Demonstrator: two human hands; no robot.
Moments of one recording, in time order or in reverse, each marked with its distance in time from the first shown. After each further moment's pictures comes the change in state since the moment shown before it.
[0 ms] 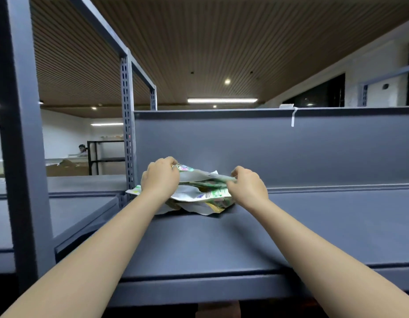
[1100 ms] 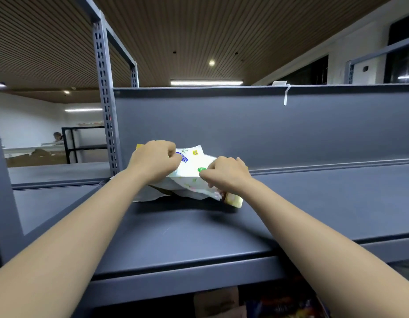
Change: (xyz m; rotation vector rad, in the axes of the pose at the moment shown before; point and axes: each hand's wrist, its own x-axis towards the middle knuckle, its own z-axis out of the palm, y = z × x) left_hand 0.026 -0.016 0.009 0.209 -0.089 0.345; right_hand 0.004 -0.019 0.024 -0.091 -0.176 -0.150
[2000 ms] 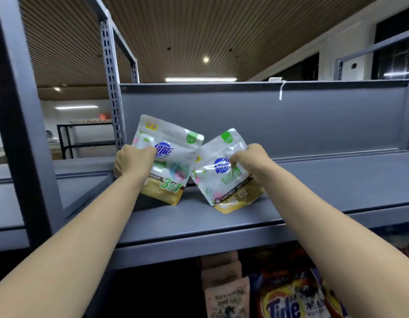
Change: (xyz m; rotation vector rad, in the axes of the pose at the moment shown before) left_hand -0.034 -0.035 -0.003 -0.449 0.277 -0.739; right_hand -0.036 0.004 -0.028 0.575 0.143 0.461
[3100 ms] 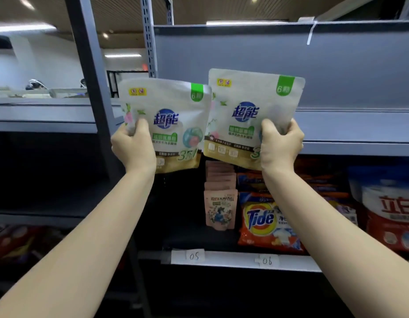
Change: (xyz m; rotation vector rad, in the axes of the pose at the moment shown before) left_hand -0.217 -0.039 -0.108 -0.569 0.322 -0.026; right_hand -0.176 0.068 -0.058 0.594 0.328 -0.182
